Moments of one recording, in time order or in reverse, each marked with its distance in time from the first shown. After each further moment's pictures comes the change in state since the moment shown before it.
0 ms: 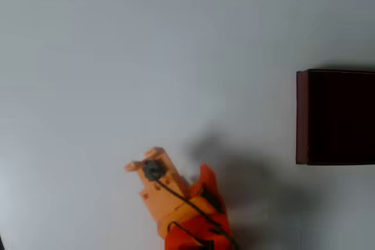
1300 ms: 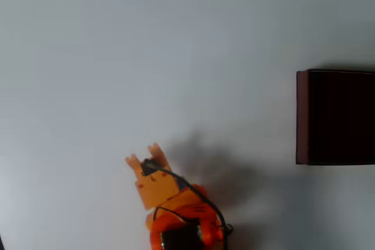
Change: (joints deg) arm -5.6 -16.7 -4.7 1.5 14.1
